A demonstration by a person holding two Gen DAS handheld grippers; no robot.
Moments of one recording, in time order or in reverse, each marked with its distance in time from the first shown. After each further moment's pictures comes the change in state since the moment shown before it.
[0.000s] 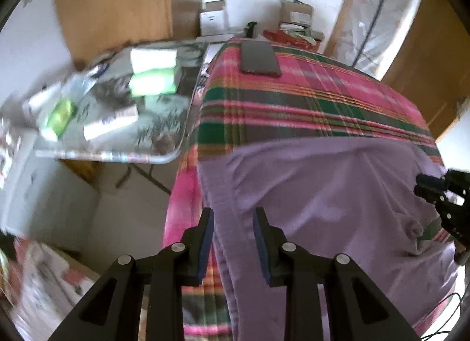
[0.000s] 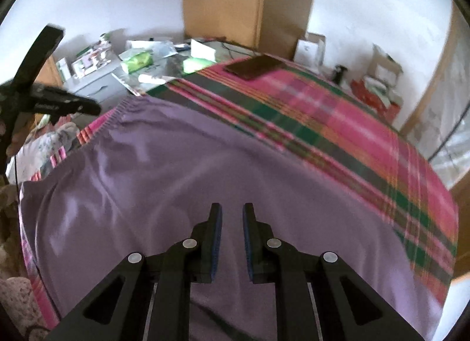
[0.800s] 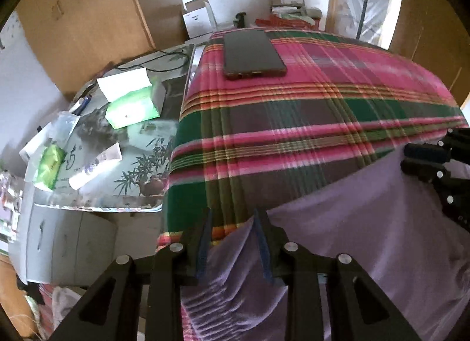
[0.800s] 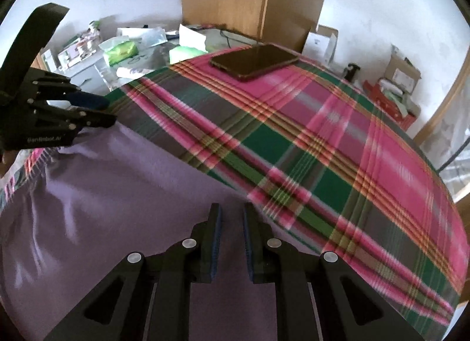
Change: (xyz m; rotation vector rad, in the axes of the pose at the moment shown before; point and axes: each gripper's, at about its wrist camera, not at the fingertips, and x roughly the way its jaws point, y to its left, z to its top) left arm 0.089 -0.024 0.057 0.150 0.009 0.112; right arm 0.111 -0.026 0.062 -0.024 0.038 -0.009
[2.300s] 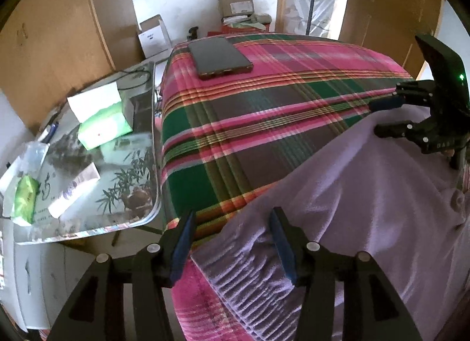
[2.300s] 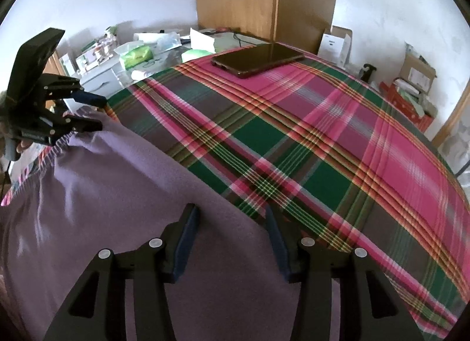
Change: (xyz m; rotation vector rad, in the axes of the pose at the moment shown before) left arm -0.007 0.030 -0.027 0.160 -0.062 -0.210; right arm 0.002 -0.028 -0.013 -0.011 -0.018 0.123
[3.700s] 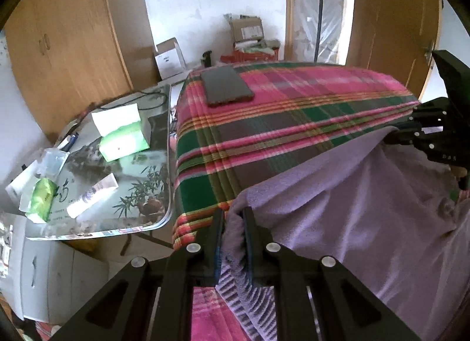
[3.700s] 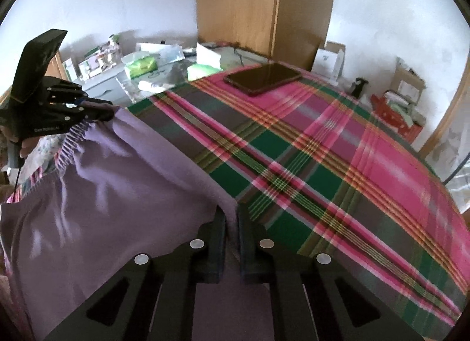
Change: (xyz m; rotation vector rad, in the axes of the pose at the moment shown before) left arm -0.050 -0.019 -0.013 -0.011 -0.148 0.083; right arm -0.051 0.034 -0.013 -0.016 -0.088 -0.062
